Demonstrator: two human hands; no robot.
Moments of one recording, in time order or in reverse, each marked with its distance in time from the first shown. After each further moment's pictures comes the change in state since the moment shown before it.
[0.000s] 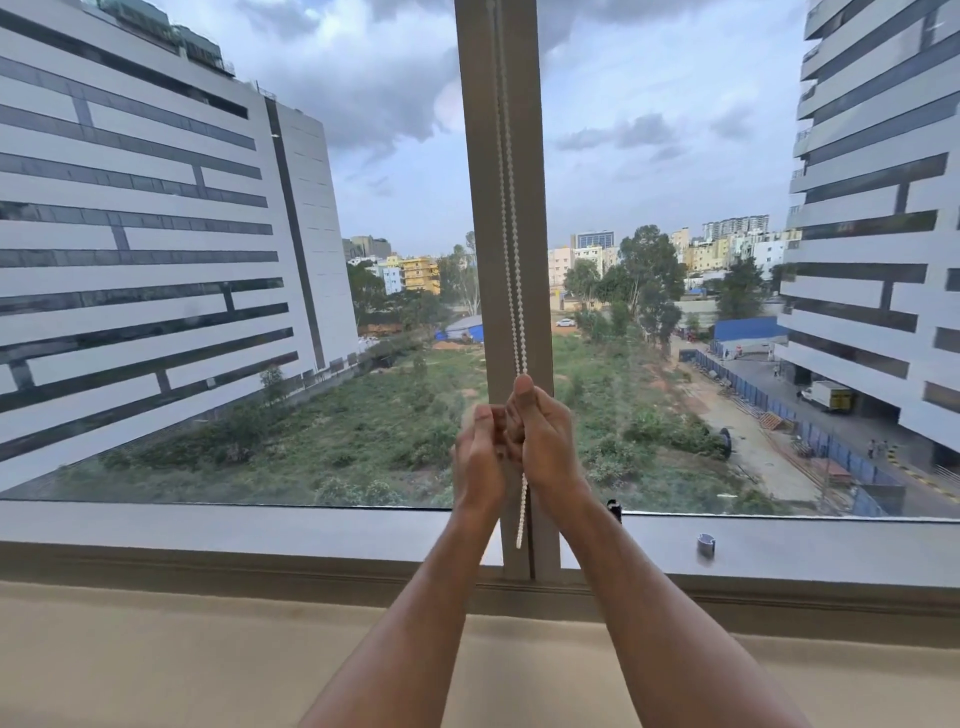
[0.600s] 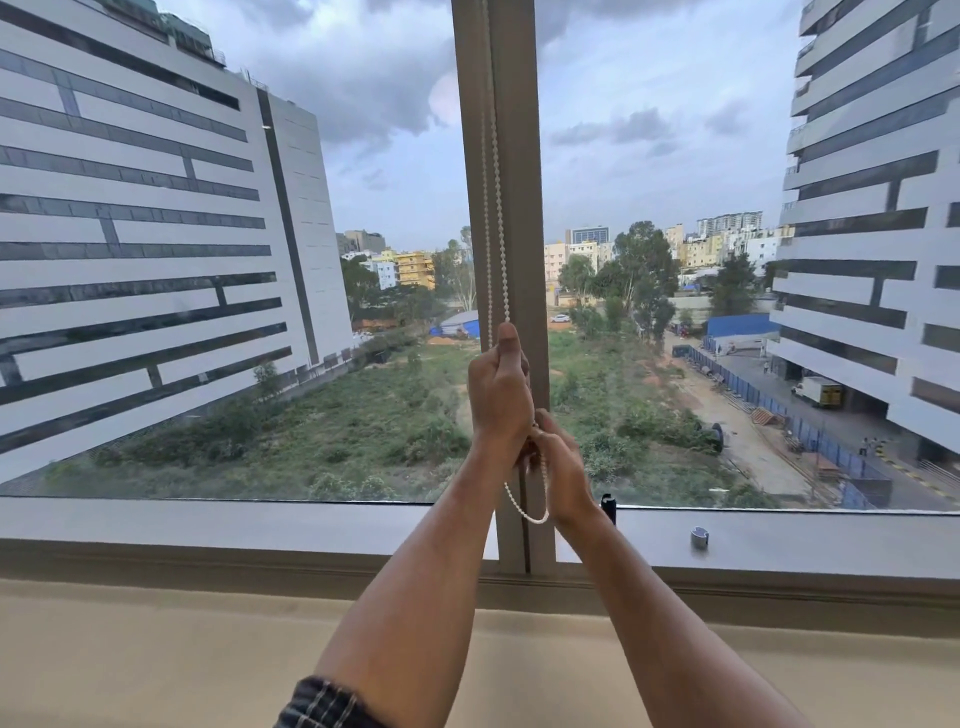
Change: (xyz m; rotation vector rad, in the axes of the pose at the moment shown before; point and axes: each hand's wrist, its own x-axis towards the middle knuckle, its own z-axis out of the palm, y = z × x) left_hand 0.028 0.062 0.043 -0.034 -0.009 0.108; right_hand -0.023 0.023 -0.038 -0.081 -0.062 0.064
